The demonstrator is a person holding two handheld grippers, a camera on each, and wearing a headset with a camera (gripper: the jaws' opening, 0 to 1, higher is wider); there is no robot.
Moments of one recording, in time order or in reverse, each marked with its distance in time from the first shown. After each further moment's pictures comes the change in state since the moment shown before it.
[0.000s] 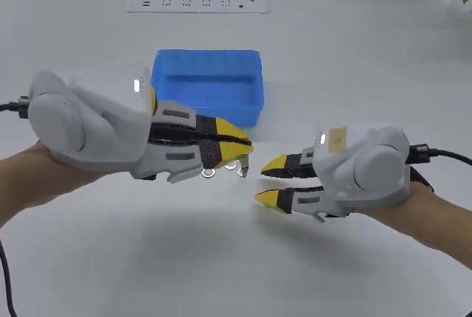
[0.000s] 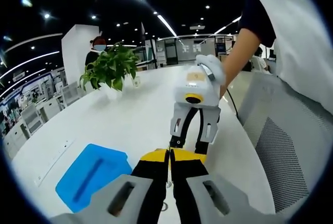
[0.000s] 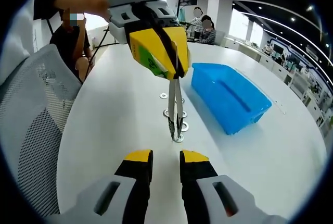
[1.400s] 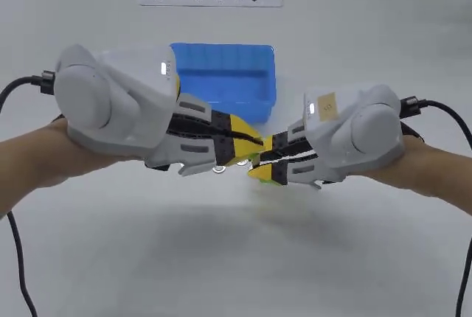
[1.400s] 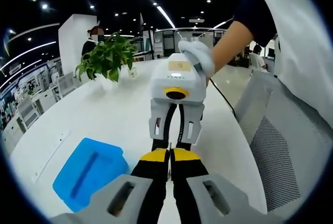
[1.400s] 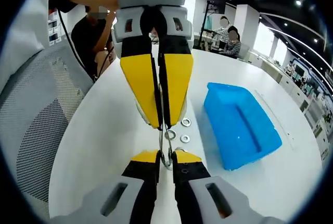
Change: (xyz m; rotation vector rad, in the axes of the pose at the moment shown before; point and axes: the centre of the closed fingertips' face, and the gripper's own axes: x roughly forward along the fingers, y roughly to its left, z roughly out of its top) left arm 0.003 -0.003 -0.002 -0.035 0.076 -0.040; right arm 0.014 -0.005 0.032 -0.183 -0.024 0.162
